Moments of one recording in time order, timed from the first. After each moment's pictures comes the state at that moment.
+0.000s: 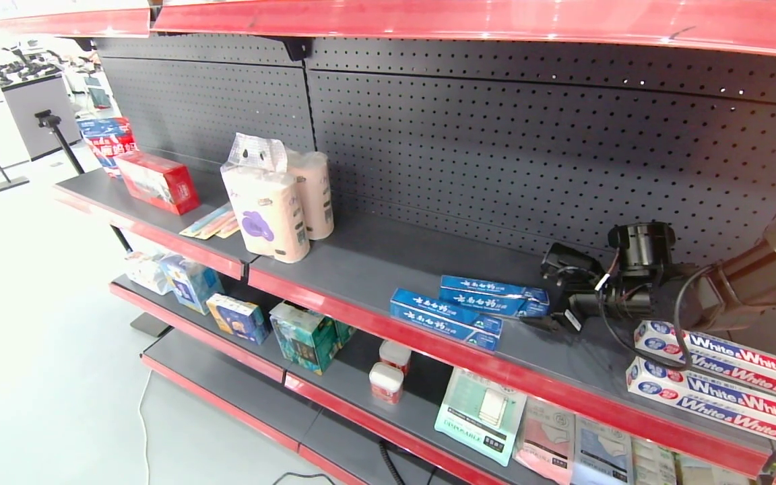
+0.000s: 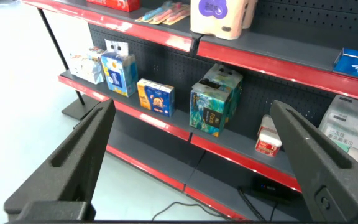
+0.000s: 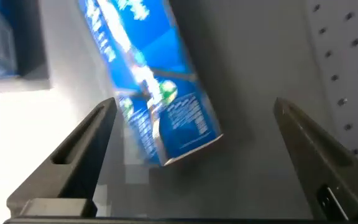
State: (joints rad) left arm 0.01 0.00 0.00 0.00 0.06 -0.02; right arm 0.05 2.13 -1.02 -0.44 0.42 -0.84
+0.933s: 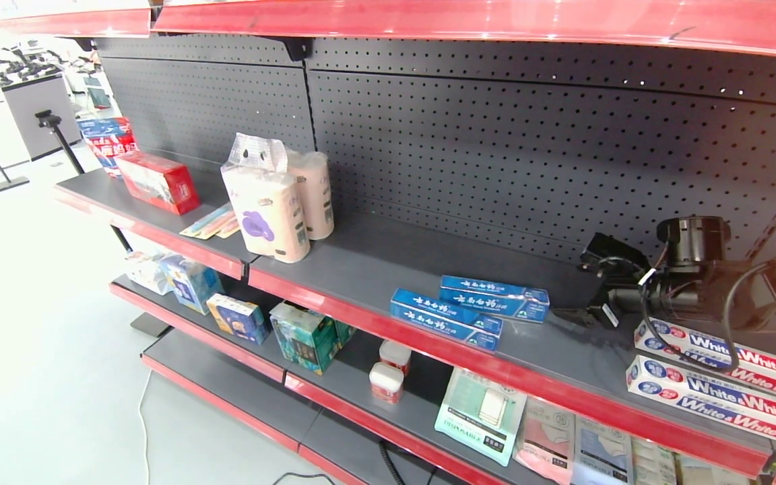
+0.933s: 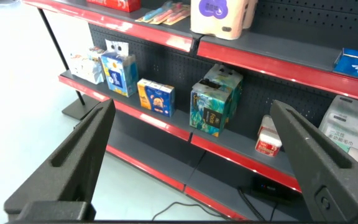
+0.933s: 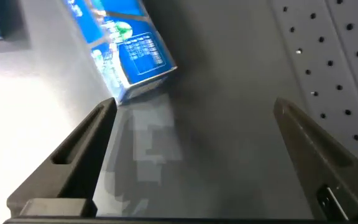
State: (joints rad) left arm 0.01 0.00 0.00 0.00 0.06 -0.02; right arm -0.07 2.04 -0.96 -0.44 0.44 -0.83
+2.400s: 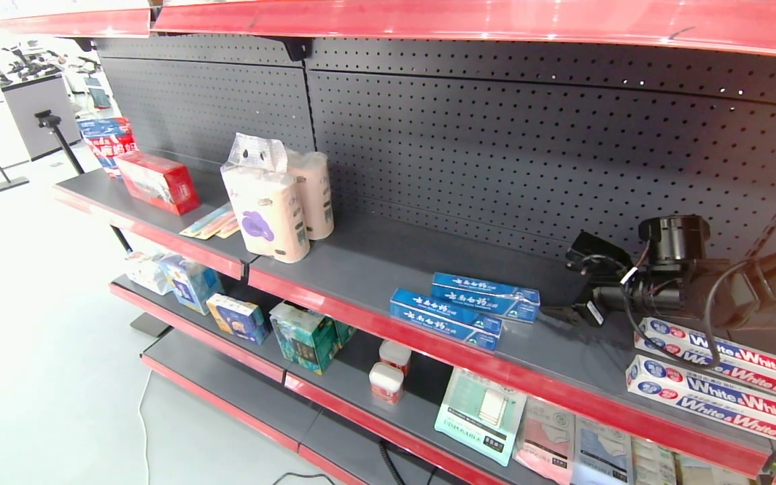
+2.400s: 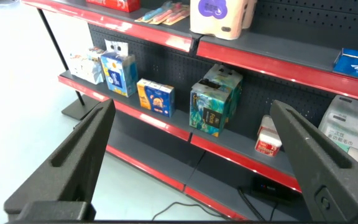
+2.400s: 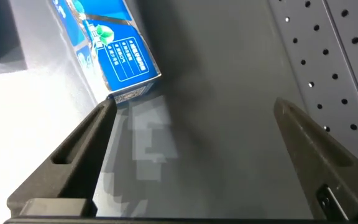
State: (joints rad) left arm 0.01 0.00 0.00 0.00 0.06 -0.02; right arm -0.01 2.07 -0.99 -0.45 0.41 -0.79
